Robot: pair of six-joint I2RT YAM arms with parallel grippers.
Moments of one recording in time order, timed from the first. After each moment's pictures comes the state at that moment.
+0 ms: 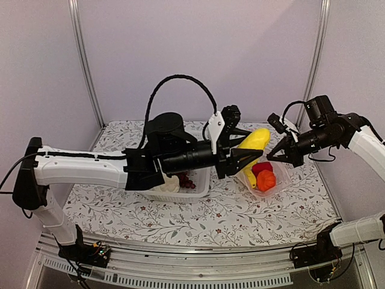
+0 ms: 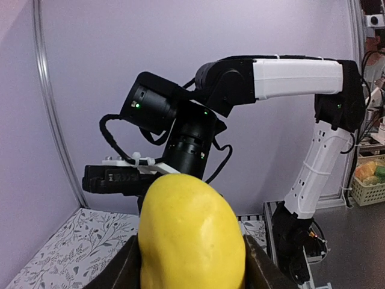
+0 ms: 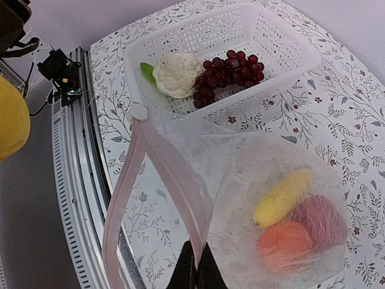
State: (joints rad) left arm -1.22 1.66 1.29 0.48 0.15 0.09; right arm 0.38 1.18 1.20 -0.94 -0.65 -0.46
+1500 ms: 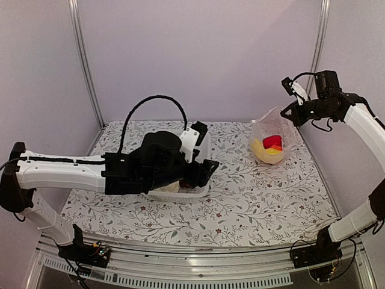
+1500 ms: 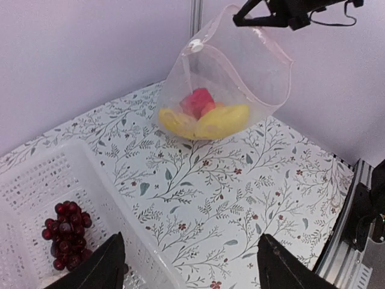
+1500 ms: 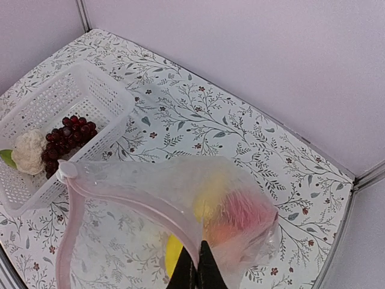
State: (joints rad) left arm -1.23 1.49 1.13 0.05 -0.42 -0.20; right arm 0.16 1.42 1.52 -0.76 -0.34 -0.35
